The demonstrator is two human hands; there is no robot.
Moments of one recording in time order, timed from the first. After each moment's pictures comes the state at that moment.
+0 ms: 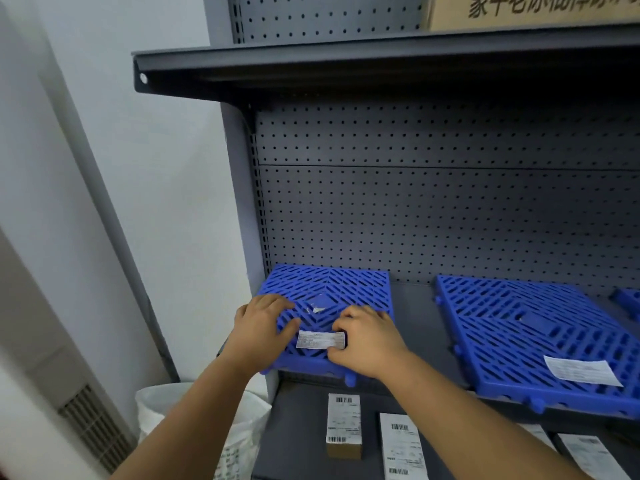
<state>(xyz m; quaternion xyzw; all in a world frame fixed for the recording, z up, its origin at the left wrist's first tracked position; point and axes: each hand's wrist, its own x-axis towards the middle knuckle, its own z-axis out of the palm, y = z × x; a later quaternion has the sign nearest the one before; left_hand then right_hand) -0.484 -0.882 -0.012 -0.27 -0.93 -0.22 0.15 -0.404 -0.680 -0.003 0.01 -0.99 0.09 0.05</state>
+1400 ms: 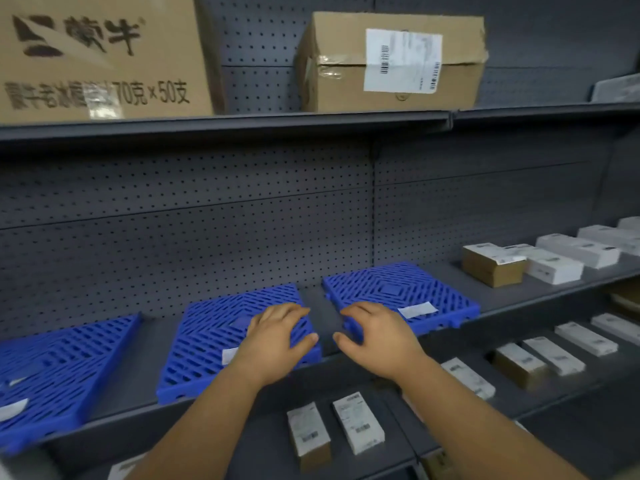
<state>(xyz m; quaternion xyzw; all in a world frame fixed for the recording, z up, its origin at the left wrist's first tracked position) -0.189 -0.454 0.035 -0.52 -0.83 -0.18 0.08 -0.033 -0.297 0.032 -0.20 -0.95 0.09 0.22</state>
